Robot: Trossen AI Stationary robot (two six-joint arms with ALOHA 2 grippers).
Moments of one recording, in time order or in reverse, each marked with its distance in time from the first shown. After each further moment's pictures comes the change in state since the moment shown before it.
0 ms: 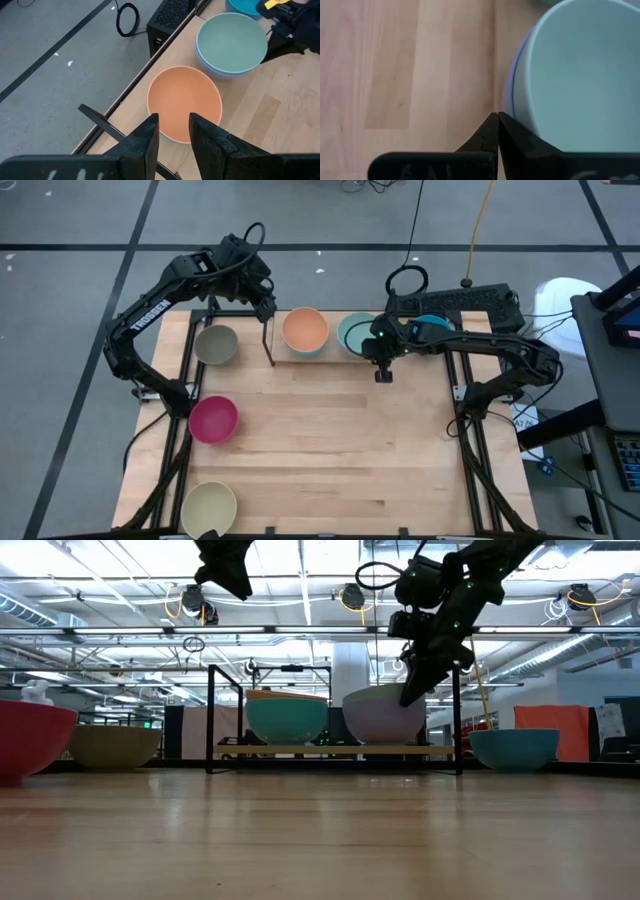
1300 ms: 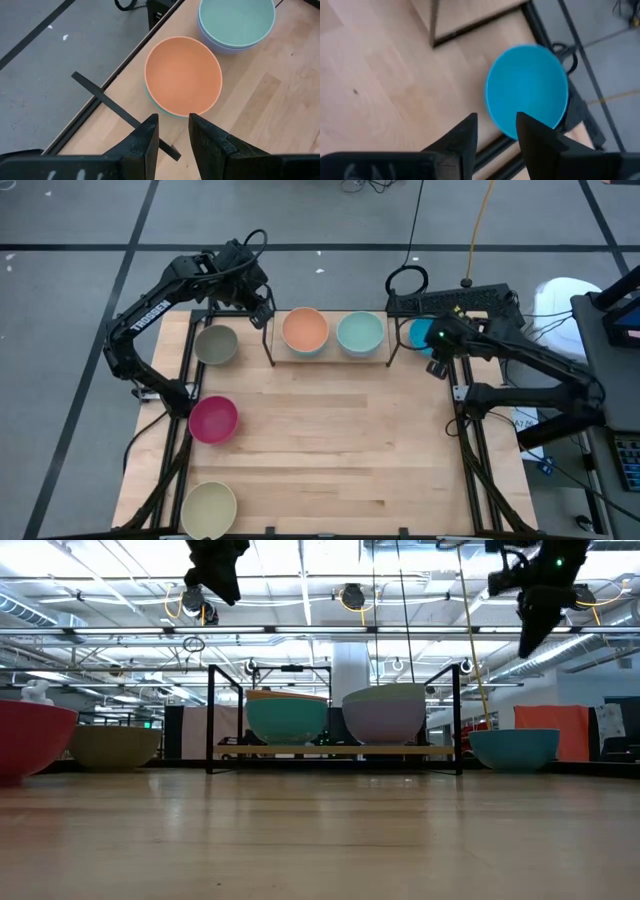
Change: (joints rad) left arm -0.009 0.000 0.000 -0.121 0.001 -0.045; right arm -0.080 -0.504 0.043 -0.756 0.382 0.379
